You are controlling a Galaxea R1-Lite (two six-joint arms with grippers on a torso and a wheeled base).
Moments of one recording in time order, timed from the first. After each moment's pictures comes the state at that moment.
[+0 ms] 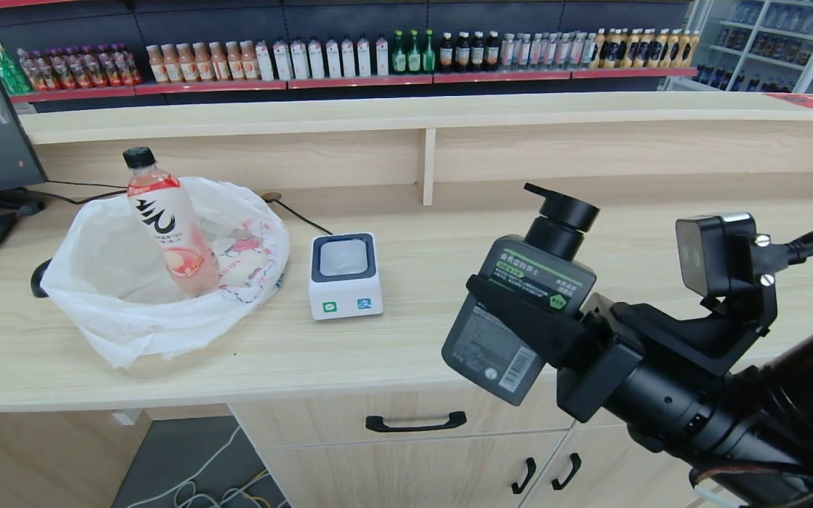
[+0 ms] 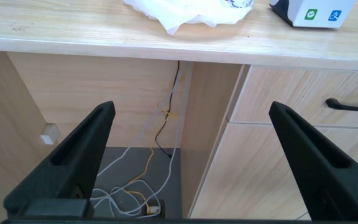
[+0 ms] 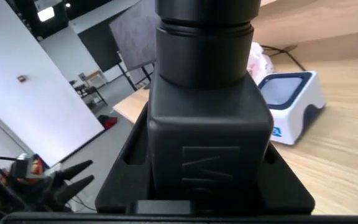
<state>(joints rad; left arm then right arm) 0.00 0.00 0.00 0.00 0.01 -0.01 0.80 1.66 -0.44 -1.57 0.17 0.40</state>
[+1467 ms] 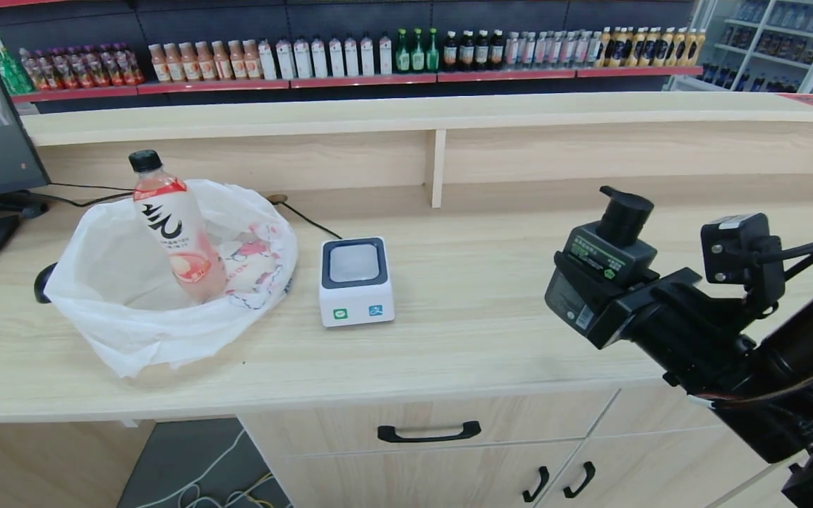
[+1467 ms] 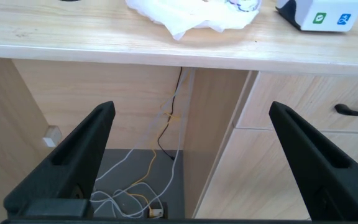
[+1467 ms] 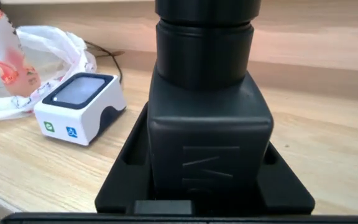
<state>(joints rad) 0.00 0.00 0.00 0.00 0.01 -0.01 0.52 1.69 -0.37 -1.56 -0.03 -0.04</state>
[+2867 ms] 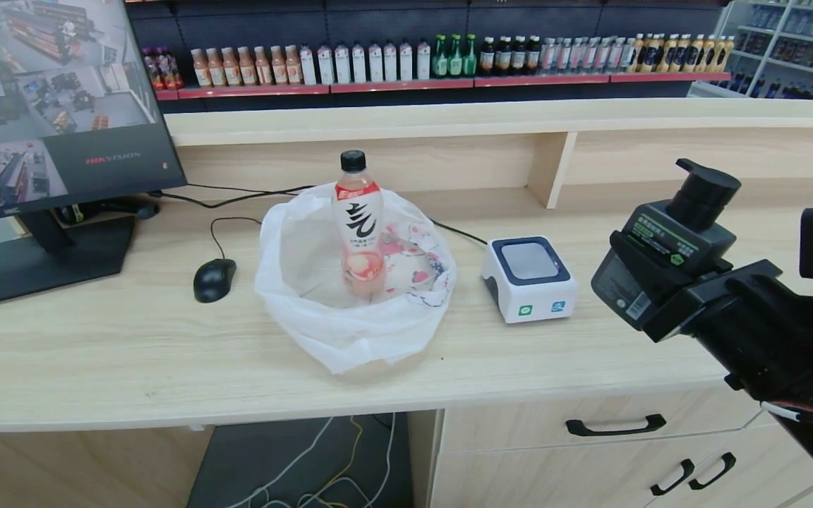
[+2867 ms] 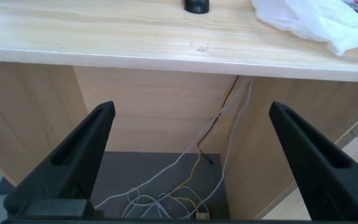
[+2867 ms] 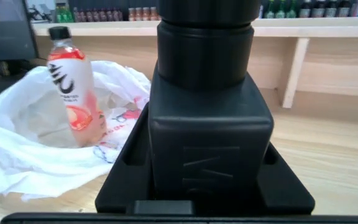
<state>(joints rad) 0.00 0.00 0.00 0.00 0.01 -0.01 0.50 1.55 -0.31 -1.57 -0.11 -0.06</state>
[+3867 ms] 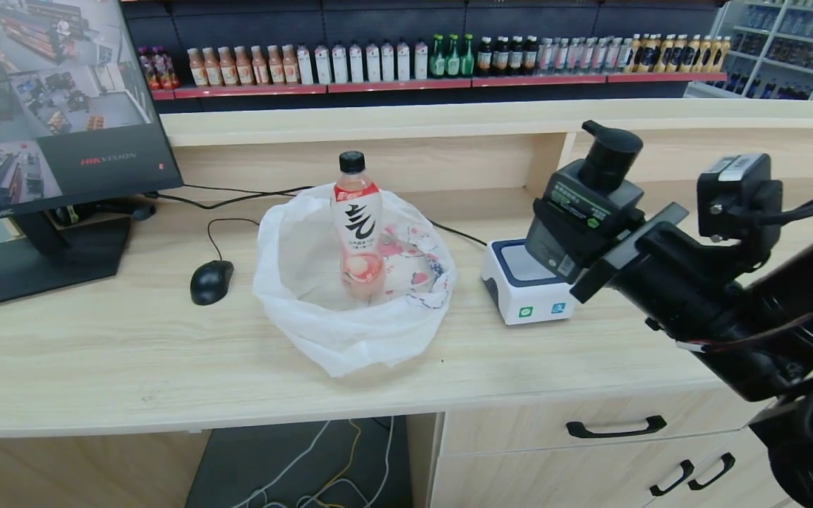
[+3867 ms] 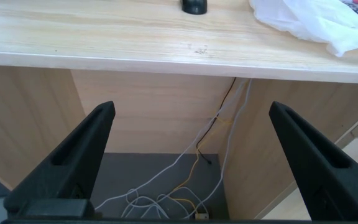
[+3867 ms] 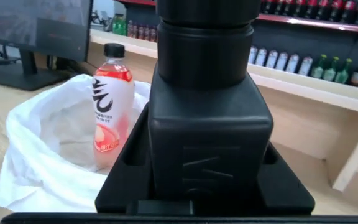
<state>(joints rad) 0.00 0.00 0.00 0.00 0.01 -0.01 0.49 1.73 -0.58 -1.57 0.18 -0.19</state>
